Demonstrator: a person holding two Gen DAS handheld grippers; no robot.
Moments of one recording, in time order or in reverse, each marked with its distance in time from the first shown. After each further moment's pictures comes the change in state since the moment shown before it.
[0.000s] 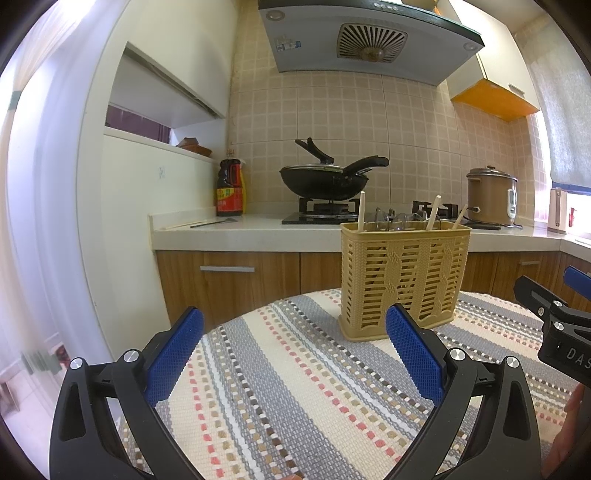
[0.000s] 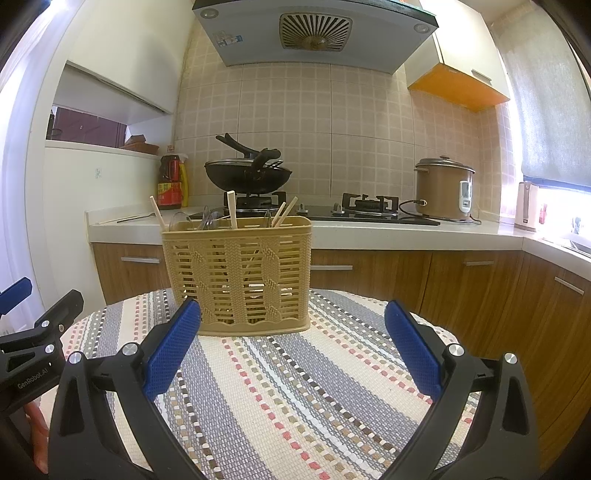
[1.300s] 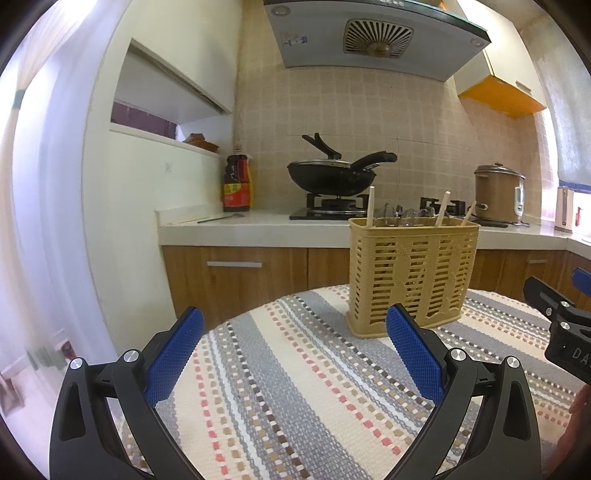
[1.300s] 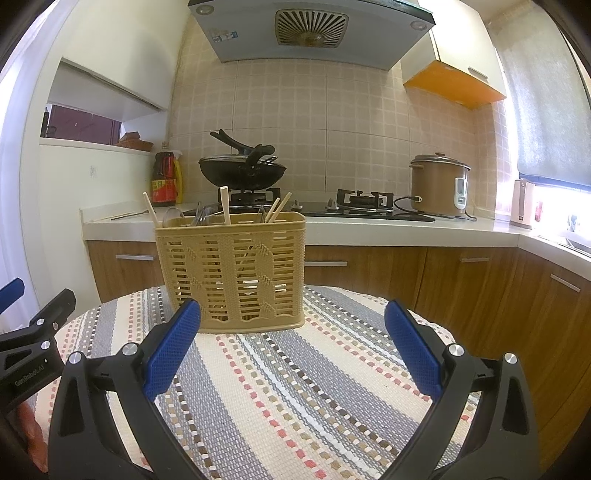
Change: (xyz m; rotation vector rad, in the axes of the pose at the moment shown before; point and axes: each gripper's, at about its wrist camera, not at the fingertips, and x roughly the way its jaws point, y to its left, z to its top) left arm 0.003 0.003 0.002 -0.003 0.026 0.023; right arm 0.002 -0.001 0.000 0.001 0.018 -0.020
